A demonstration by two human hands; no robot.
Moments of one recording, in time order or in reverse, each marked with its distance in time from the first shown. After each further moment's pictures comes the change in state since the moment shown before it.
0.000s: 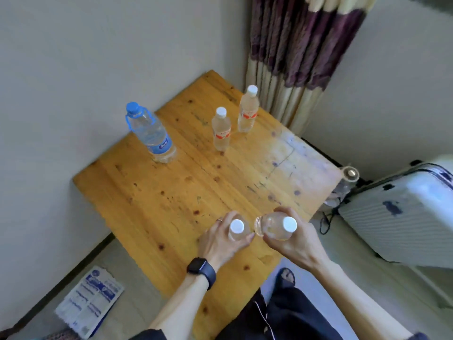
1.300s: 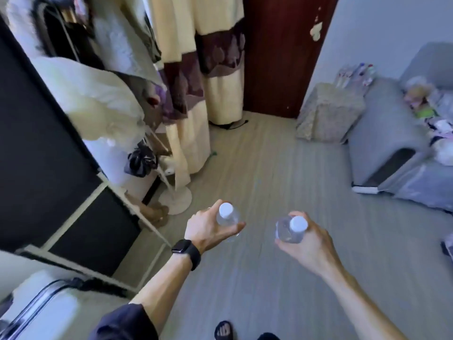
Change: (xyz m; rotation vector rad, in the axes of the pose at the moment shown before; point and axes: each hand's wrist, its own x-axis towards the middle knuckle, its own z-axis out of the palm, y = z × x) left_hand -0.487 0.665 0.545 0.410 -1.104 1.696; right_hand -0.750 0.349 -0.243 0.343 1.604 1.475
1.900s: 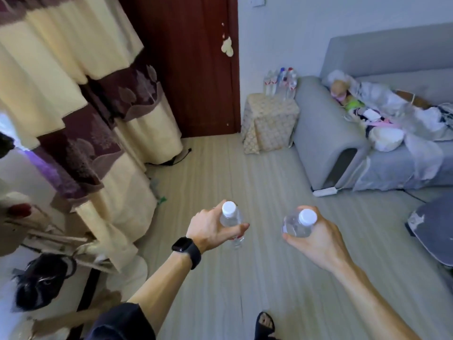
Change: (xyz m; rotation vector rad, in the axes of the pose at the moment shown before) left_hand 0.348 0.204 0.090 0.129 -0.259 0.308; right_hand 0.276 0.121 -0.155 0.088 0.257 0.245
